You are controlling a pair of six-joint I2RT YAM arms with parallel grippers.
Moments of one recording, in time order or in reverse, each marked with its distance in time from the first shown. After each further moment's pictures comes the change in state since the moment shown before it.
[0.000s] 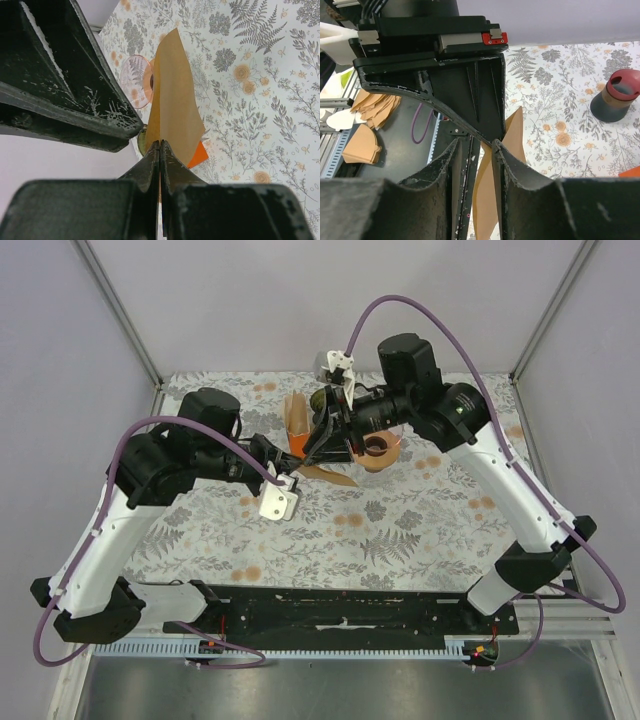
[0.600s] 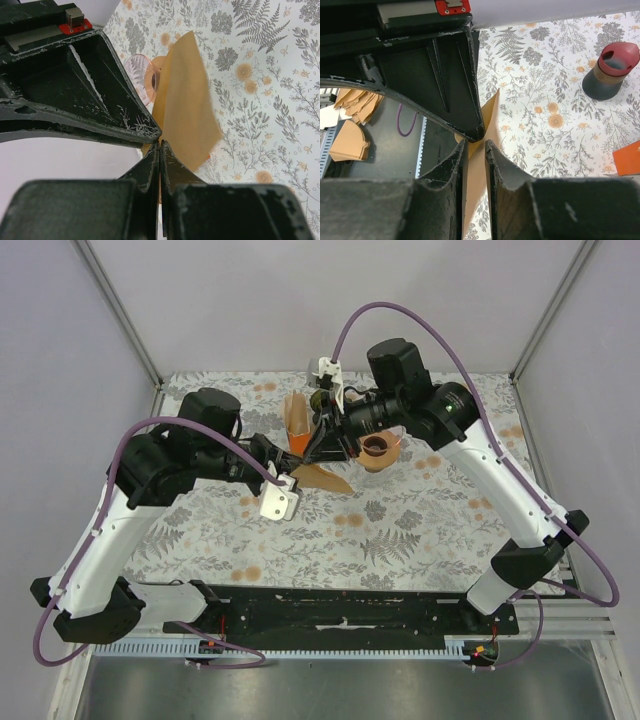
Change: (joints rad) left arm -0.005 -0.002 -0.002 0.007 -0.007 0.000; right arm 0.012 0.029 -0.007 -0.056 0.081 -0.041
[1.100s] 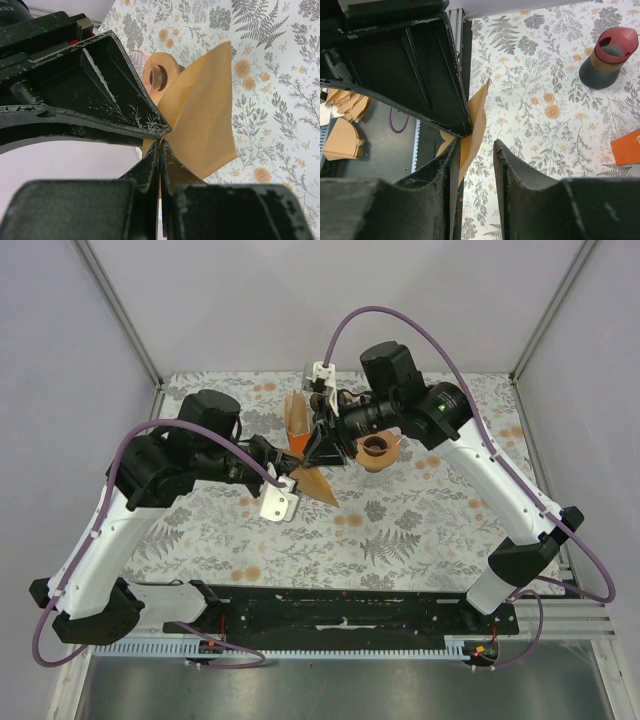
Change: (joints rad) left arm -0.002 -0.006 -0.010 -0.002 -0.019 0.000; right arm 0.009 0.020 0.000 -0.024 0.051 -0.013
